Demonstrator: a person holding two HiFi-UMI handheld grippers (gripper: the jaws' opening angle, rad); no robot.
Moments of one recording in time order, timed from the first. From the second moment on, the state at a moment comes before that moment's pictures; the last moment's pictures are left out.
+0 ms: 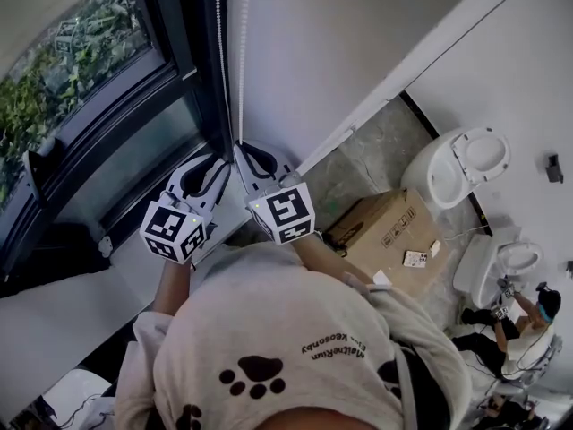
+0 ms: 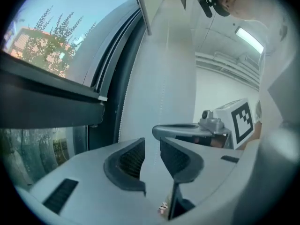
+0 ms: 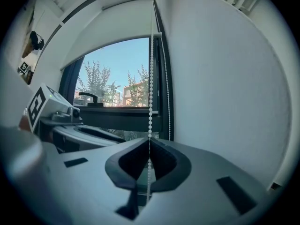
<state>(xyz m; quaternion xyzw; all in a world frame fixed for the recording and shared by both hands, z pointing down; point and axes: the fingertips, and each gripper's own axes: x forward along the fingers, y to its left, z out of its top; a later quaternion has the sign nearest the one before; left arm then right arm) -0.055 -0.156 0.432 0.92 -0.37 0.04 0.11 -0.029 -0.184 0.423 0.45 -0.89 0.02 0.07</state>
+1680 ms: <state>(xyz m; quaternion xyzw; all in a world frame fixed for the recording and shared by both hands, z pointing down) -0.012 -0.185 0.266 0.95 -0.32 -0.01 0.02 -0.031 -0.178 0.457 0.43 -0.90 0.05 0.10</state>
